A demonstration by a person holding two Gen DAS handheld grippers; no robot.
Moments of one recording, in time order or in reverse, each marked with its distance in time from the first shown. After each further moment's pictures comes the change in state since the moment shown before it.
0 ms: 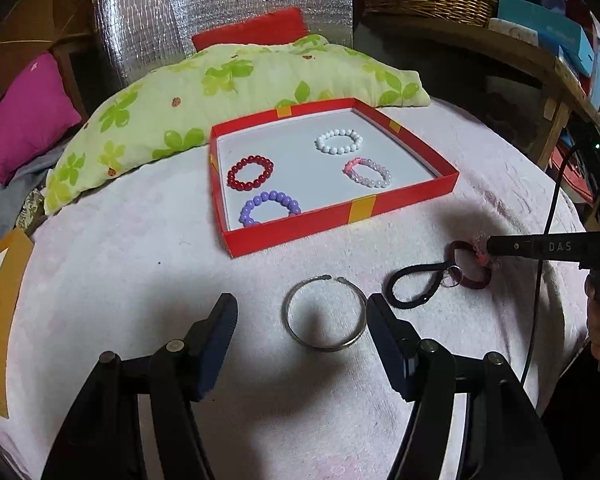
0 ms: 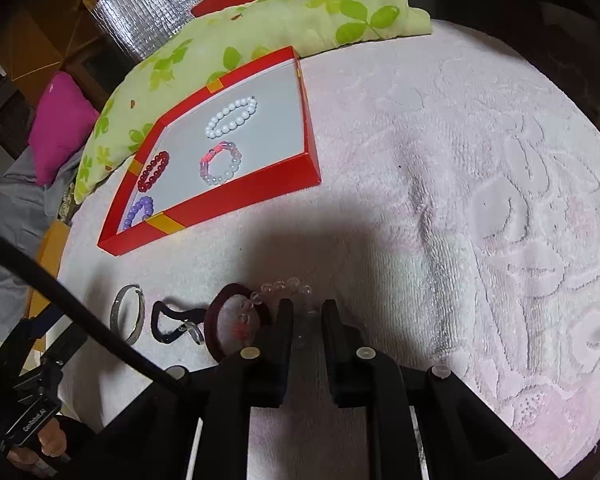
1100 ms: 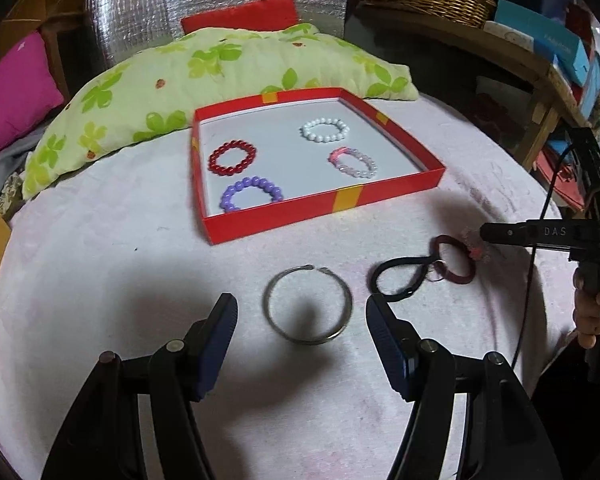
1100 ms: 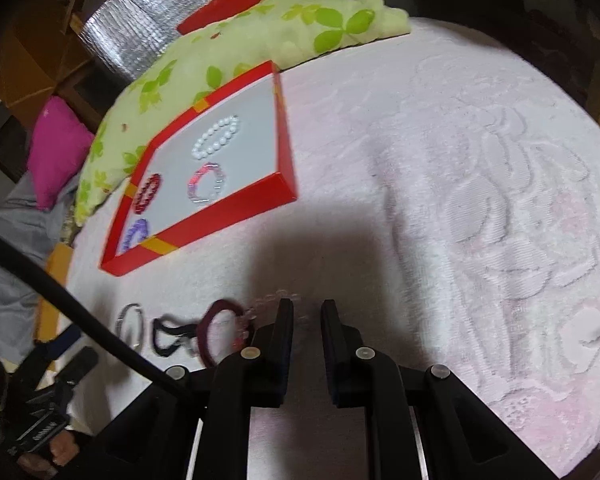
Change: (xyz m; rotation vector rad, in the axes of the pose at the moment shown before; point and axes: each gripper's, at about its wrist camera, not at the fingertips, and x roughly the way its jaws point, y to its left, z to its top) left arm 0.008 0.001 -0.002 -0.022 0.040 -0.104; right arm -0.011 -0.020 0.004 0.069 -0.021 0.054
